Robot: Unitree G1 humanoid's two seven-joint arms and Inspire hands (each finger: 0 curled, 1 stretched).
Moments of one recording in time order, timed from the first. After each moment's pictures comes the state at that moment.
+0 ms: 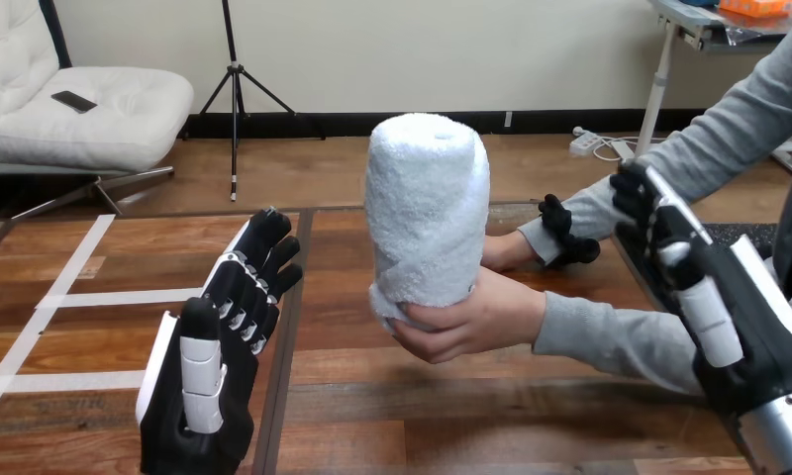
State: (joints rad) left arm 0.26 0.03 0.01 0.04 -0.31 -0.54 -0.38; right arm 0.16 -0.38 -0.10 -0.08 0.22 -0.34 0.28
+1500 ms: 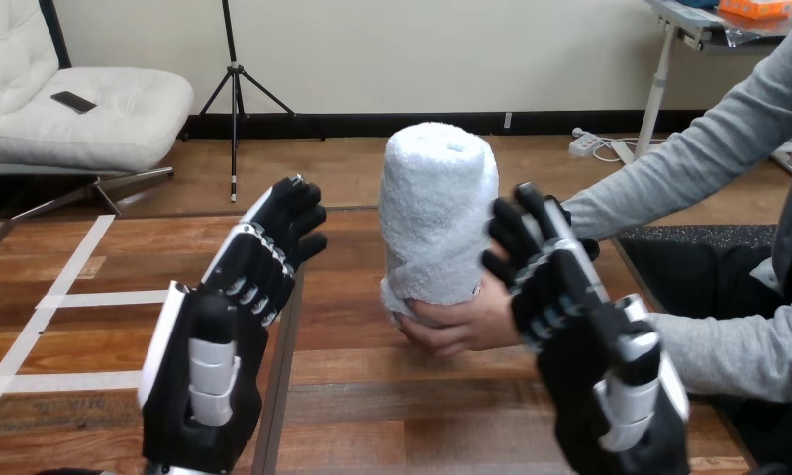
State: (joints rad) left arm 0.27 0.03 -0.02 -0.05 -0.29 -0.61 -0.40; right arm 0.37 -0.08 0.14 -0.22 0.27 -0.45 0.39
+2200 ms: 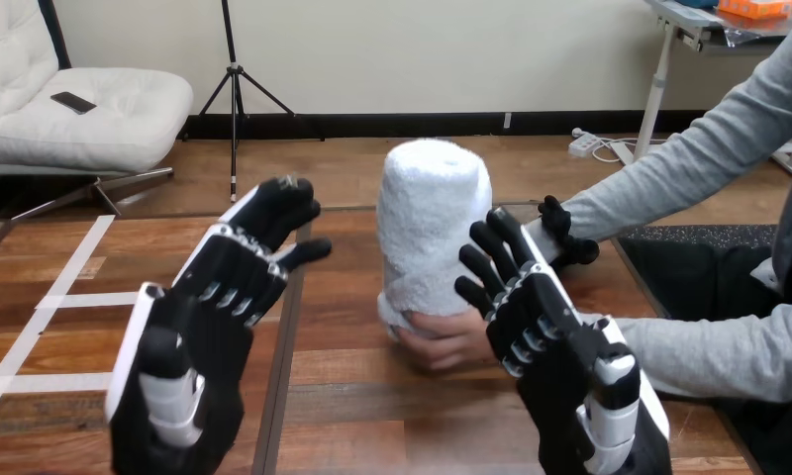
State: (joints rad) left arm 0.31 0.09 -0.02 -0.09 -0.40 -0.67 -0.49; right arm 0.42 -0.09 0.19 -0.25 0.26 -0.44 0.40
